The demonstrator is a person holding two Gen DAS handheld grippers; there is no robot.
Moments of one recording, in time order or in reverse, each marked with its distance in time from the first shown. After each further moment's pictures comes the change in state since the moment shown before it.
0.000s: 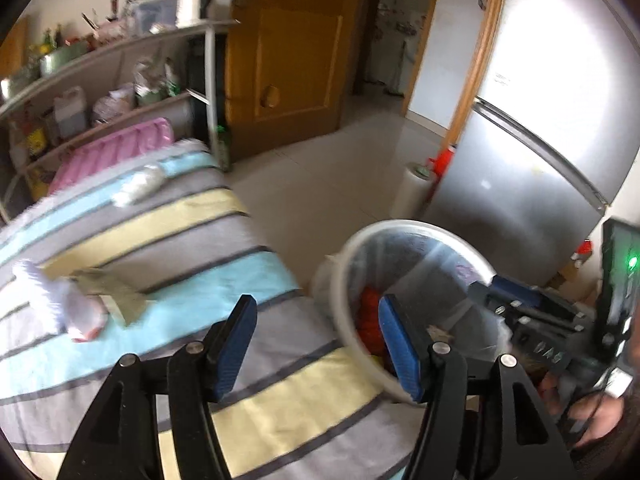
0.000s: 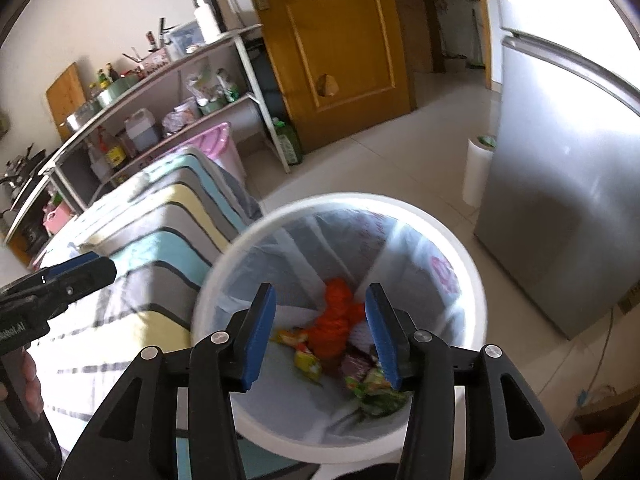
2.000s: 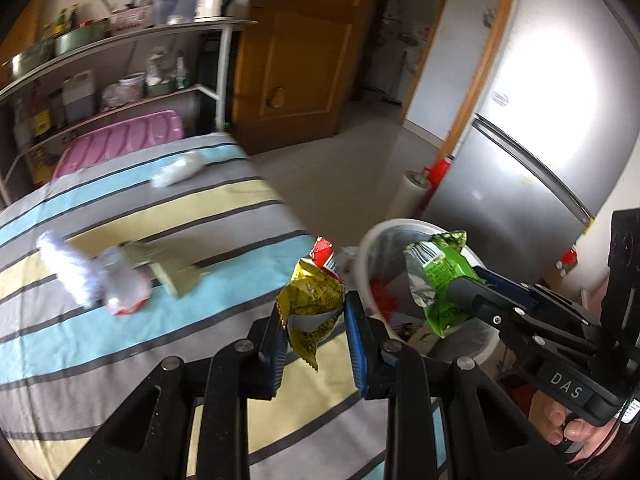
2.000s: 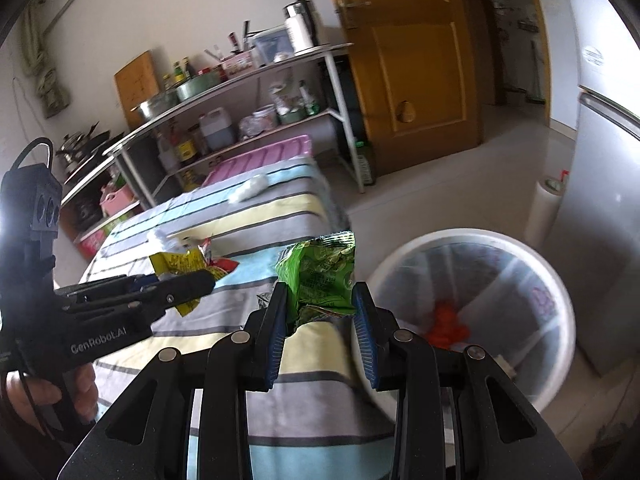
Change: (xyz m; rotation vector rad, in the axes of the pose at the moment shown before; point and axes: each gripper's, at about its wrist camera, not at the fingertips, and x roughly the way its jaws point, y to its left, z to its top) left arm -0.026 0.035 -0.015 -0.037 0.003 -0.091; right arm -0.034 0.090 -0.007 -0.102 -0.056 0.149
